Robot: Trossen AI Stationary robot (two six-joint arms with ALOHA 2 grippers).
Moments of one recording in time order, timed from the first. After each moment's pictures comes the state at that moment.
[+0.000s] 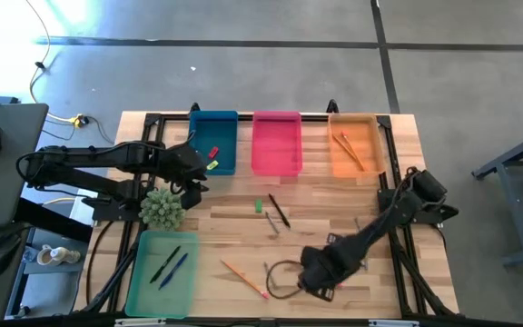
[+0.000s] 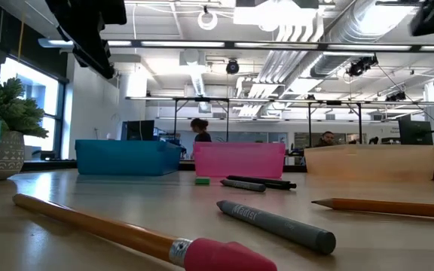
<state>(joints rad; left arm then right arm) 0.21 1.01 0.90 -0.86 0.01 -0.23 0.66 1.87 1.51 -1.15 -0.09 0.99</state>
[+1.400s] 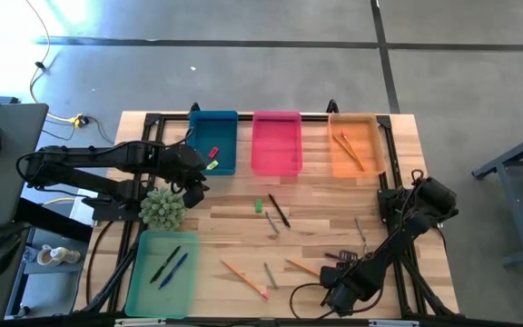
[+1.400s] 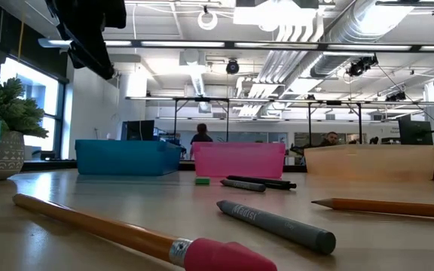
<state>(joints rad) 0.21 1.01 0.90 -0.87 0.00 -0.36 0.87 1.87 1.14 -0.70 0.01 1.08</state>
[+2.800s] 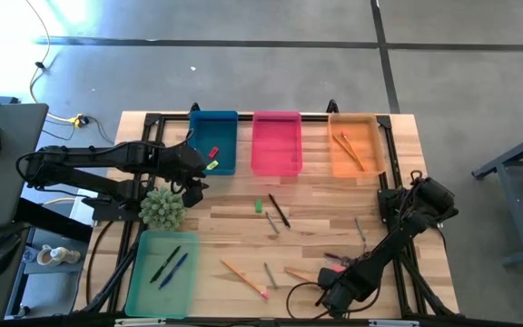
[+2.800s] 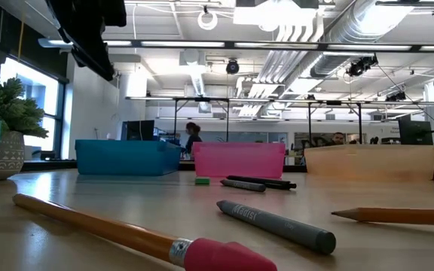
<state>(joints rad) 0.21 1.01 0.90 -0.87 -0.05 -0.27 0.84 1.88 1.18 -0.67 -0.15 1.22</state>
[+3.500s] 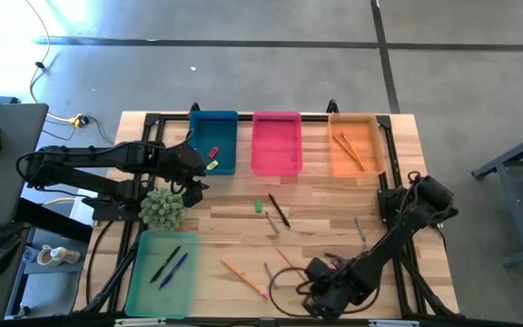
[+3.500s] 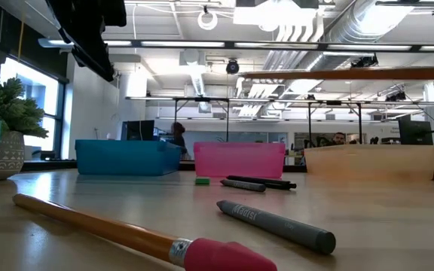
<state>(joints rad) 0.21 1.01 0.90 -0.87 -0.06 -0.26 0.80 1.87 1.36 -0.70 0.24 1.51</state>
